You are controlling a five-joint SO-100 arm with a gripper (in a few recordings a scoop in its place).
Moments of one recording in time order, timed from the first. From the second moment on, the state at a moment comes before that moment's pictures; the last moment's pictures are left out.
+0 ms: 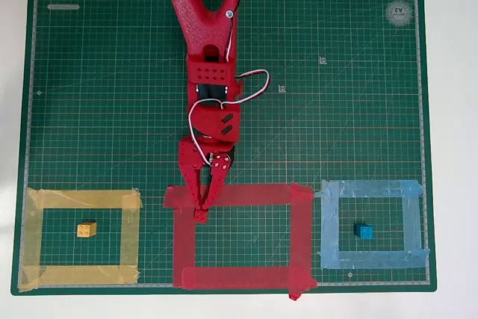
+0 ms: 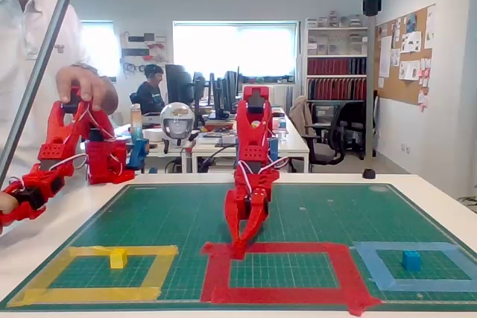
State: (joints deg) arm 2.9 50.0 105.0 -33.1 -86.4
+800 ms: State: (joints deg) arm 5.6 41.2 94.7 -33.3 -87.1
